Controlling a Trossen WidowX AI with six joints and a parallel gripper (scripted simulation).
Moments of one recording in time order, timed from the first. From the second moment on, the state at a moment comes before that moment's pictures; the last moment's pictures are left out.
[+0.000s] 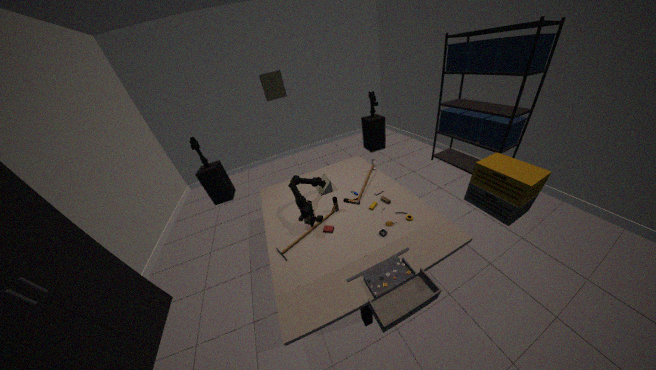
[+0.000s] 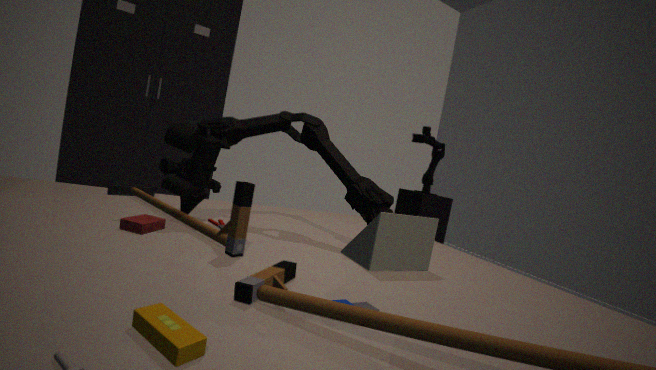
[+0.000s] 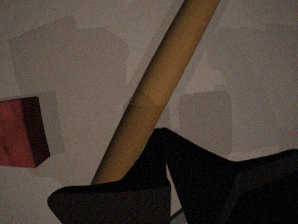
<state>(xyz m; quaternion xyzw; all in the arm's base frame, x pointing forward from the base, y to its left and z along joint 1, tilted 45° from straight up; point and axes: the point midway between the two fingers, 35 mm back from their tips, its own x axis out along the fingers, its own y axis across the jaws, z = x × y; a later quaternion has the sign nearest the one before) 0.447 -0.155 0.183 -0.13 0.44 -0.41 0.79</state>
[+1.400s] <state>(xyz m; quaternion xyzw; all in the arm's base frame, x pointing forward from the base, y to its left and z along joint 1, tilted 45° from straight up) 0.485 -0.139 0.175 -0.13 0.44 -0.41 0.79</state>
